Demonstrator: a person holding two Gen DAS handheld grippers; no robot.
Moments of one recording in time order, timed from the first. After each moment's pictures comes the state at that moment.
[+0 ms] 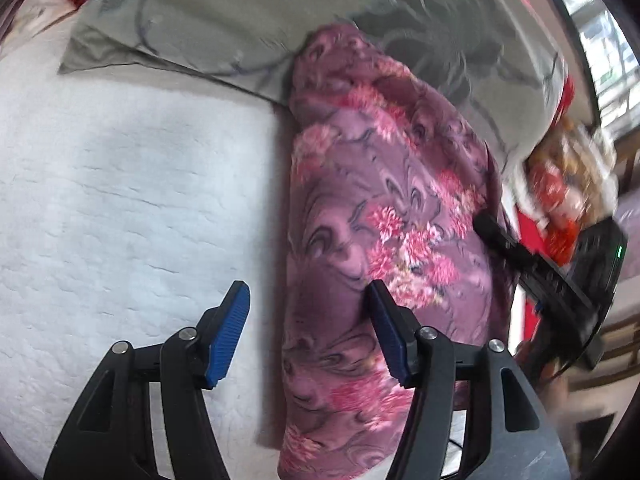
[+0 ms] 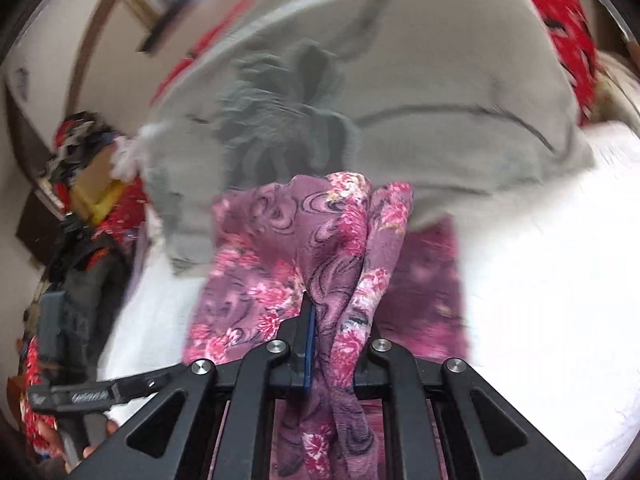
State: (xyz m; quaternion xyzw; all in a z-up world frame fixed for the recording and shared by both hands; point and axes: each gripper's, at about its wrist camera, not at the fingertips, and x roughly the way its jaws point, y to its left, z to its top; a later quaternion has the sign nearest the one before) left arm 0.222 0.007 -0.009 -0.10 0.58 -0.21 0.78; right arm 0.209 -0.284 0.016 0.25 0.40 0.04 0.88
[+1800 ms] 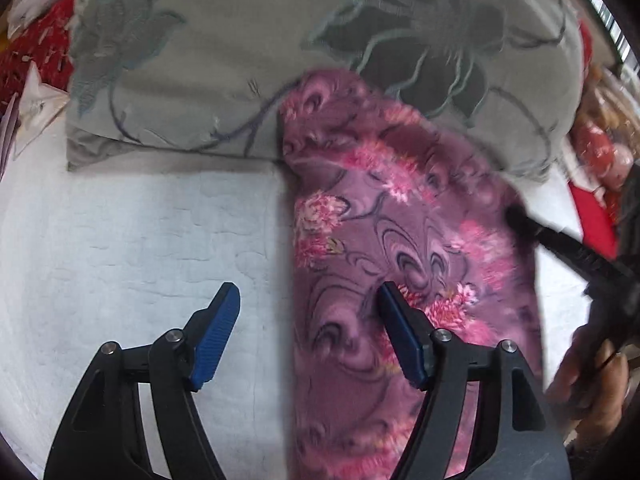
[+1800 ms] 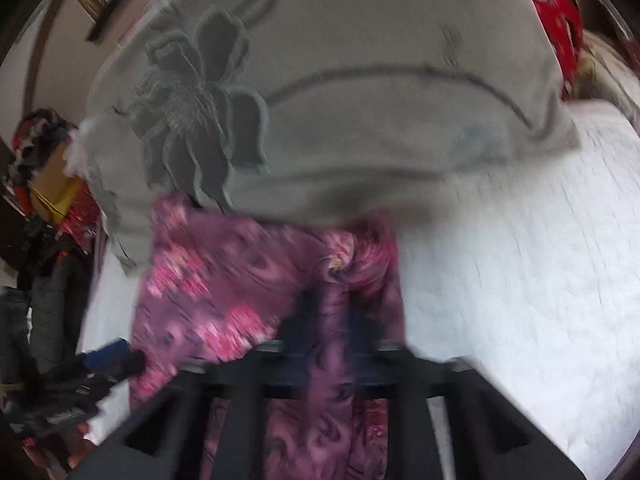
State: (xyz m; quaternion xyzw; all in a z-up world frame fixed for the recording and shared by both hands) left arm 0.243 -0.059 -0.007 0.03 0.54 -0.15 0.82; right arm 0.248 -0.314 0.002 0.24 0.44 0.00 0.87
